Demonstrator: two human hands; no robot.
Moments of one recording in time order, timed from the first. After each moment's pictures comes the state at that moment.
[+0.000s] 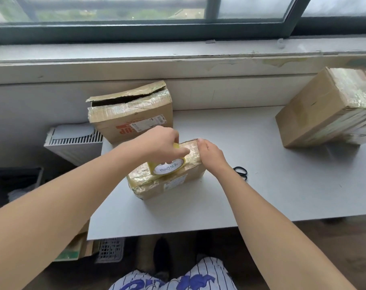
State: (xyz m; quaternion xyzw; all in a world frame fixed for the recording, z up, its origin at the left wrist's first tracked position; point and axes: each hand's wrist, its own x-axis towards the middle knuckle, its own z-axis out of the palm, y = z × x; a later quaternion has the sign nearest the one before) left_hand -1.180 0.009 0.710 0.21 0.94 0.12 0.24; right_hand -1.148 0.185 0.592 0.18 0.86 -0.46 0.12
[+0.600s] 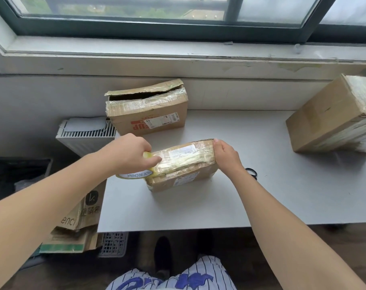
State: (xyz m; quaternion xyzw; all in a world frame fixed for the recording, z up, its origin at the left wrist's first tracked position) left_hand -1.161 -0.103 0.693 0.20 0.96 0.06 0.20; right_hand -1.139 0.181 0.587 0.18 0.87 -0.44 0.09
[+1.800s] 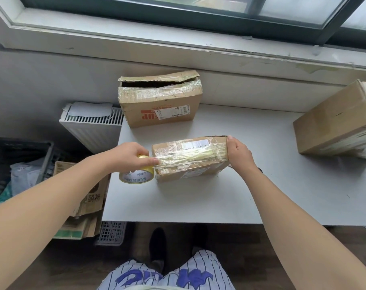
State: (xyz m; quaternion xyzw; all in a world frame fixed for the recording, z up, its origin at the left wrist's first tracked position) left_hand -1.159 -0.166 0.622 0.12 0.90 0.25 0.33; right_hand -1.134 0.178 0.590 0.21 0.88 -0.43 0.08
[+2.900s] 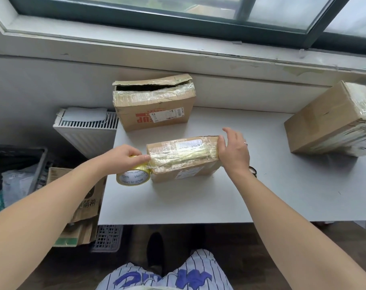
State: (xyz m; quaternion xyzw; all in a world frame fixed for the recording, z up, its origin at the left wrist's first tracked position) left_hand -1.160 -0.175 0.605 0.11 0.88 0.34 0.31; right_hand -1.136 0.161 0.597 0.14 0.96 -0.24 -0.09
